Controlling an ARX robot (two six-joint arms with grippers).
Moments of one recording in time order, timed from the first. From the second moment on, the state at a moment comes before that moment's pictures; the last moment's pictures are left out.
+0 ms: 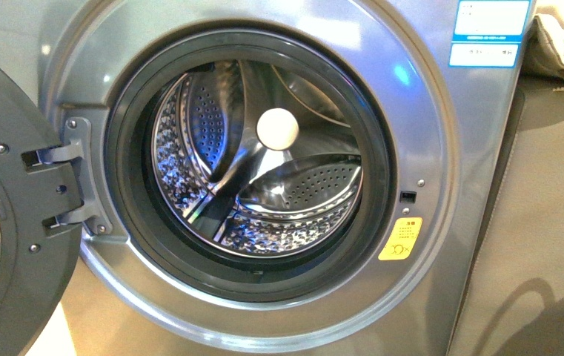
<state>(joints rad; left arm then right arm) -0.16 0.49 0.29 0.19 -0.16 0.00 -0.01 0.33 0.07 0.26 -0.01 0.00</state>
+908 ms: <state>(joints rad) 0.00 0.20 0.05 0.16 0.00 0.00 0.00 0.00 0.01 0.00 0.00 0.00</state>
